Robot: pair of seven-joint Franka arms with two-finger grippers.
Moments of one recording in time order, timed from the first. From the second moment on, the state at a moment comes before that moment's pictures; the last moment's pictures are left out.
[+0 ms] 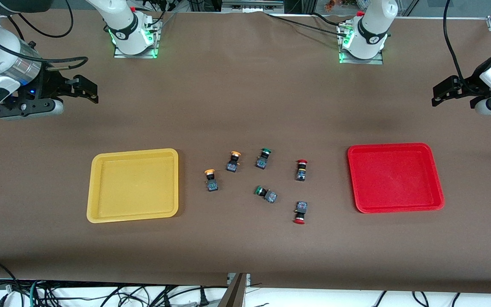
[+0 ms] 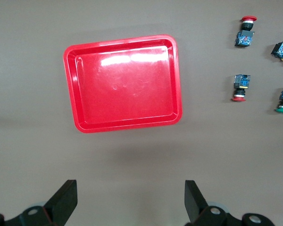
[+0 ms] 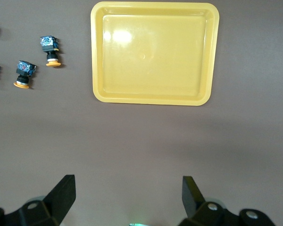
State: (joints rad) left arm -0.05 -0.01 0.03 -1.62 0.01 1.54 0.02; right arm 0.06 0.04 0.11 -1.61 0.04 1.56 0.06
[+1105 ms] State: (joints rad) left arm -0.11 0.06 0.03 -1.67 0.01 1.57 0.02; right arm 0.39 0.57 0.13 -1.63 0.06 2.25 0.25
